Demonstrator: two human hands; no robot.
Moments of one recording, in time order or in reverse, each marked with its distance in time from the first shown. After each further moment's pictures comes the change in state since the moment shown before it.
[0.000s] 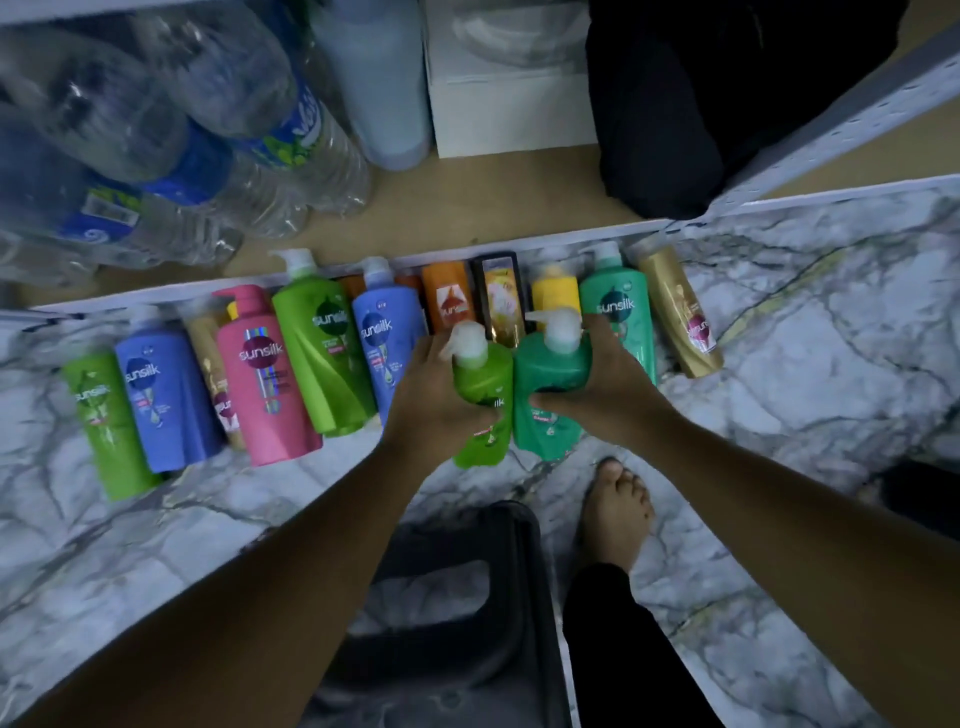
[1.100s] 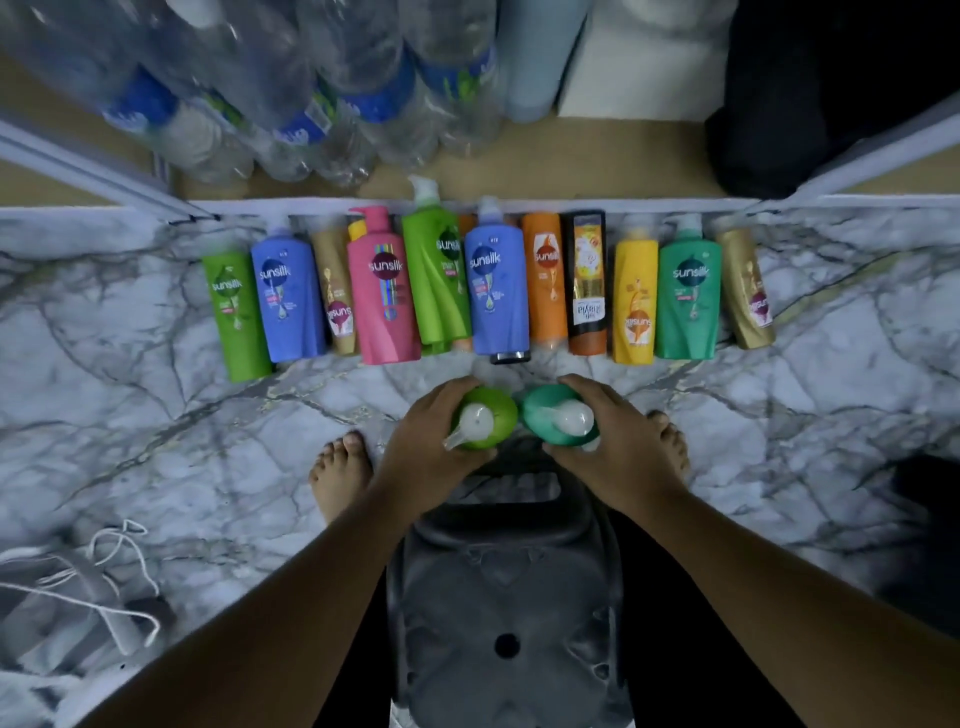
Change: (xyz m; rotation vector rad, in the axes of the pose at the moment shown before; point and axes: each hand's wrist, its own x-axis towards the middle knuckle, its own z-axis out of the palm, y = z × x) left_hand -0.166 -0.079 -0.075 -0.152 -0.044 0.014; right_hand -0.147 -0.049 0.086 -0.228 -0.010 -0.264
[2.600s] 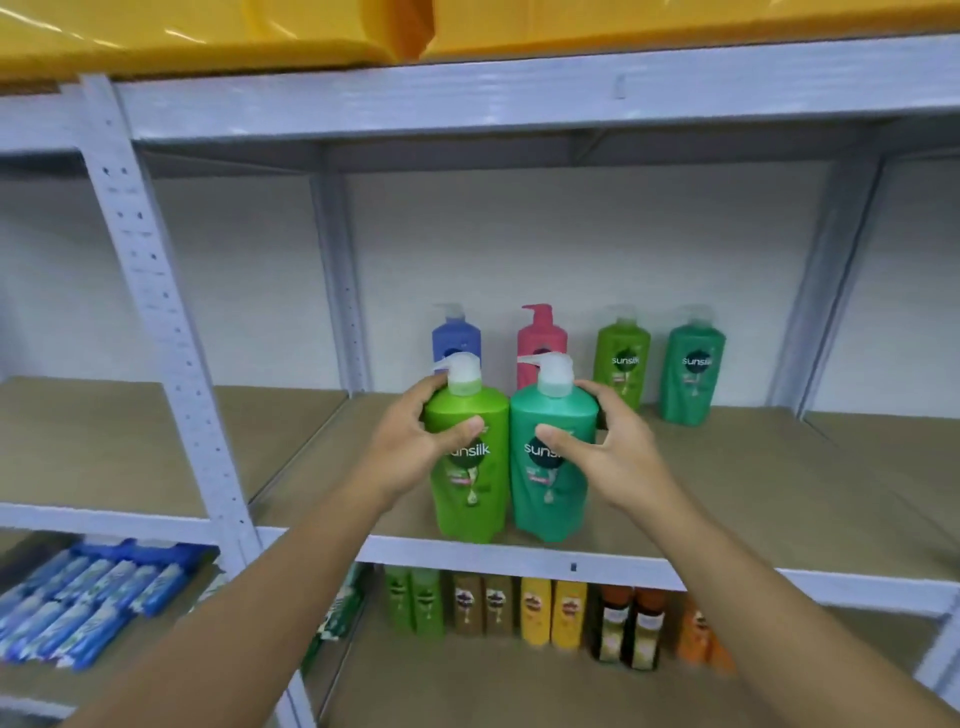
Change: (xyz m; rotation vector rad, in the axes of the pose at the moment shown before) left_hand -0.268 0.655 -0.589 -0.303 0.574 0.741; right_hand -0.186 -0.677 -0.567 0.420 0.512 -0.781
